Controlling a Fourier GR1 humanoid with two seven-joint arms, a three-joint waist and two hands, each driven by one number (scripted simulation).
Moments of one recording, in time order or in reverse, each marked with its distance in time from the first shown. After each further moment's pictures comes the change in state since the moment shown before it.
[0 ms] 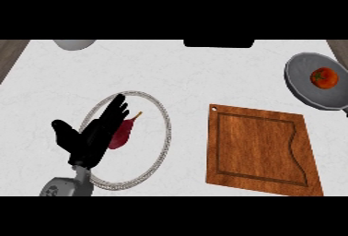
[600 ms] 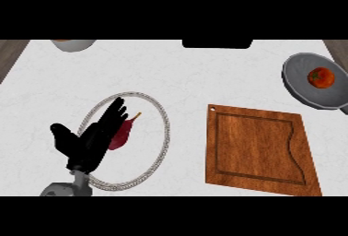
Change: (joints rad) left arm 0.035 -0.007 -0.001 -0.034 -0.014 0.003 0.024; right arm 0.113 -0.063 0.025 0.001 -0.034 0.192 -0.094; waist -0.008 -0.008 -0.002
